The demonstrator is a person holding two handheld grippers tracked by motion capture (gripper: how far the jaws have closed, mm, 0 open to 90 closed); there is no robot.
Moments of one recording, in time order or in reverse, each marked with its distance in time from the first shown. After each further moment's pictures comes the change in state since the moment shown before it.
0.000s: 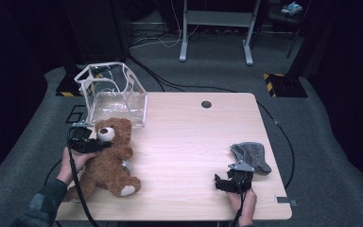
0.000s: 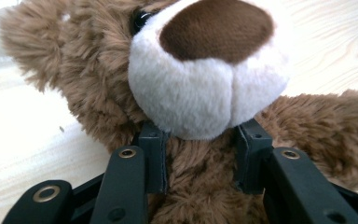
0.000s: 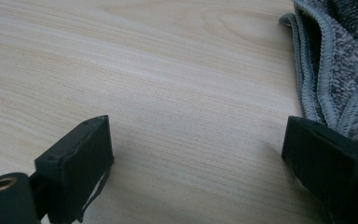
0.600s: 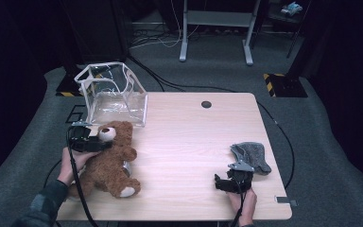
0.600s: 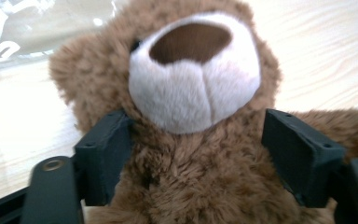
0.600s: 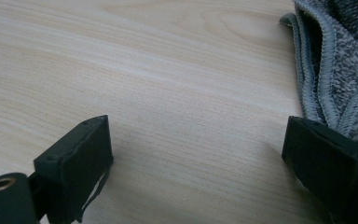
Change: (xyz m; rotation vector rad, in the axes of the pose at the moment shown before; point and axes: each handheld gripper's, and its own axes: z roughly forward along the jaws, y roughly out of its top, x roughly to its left) left arm -0.002 0.004 -0.010 -0.043 0.077 -0.010; right arm 0.000 0.000 0.000 0.001 0.002 -0.004
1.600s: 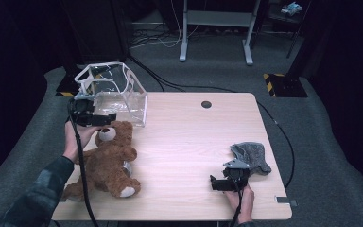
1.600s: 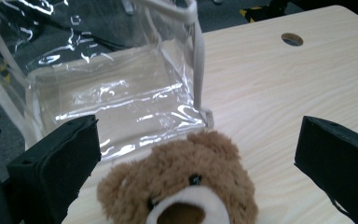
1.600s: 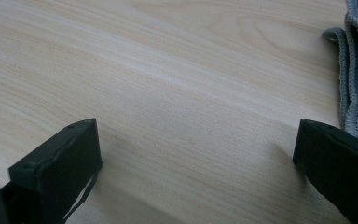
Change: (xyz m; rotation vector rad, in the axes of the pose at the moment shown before) left arm -0.030 0.092 -0.018 -0.163 0.121 0.099; right arm 0.006 0.007 0.009 0.019 0.073 -0.071
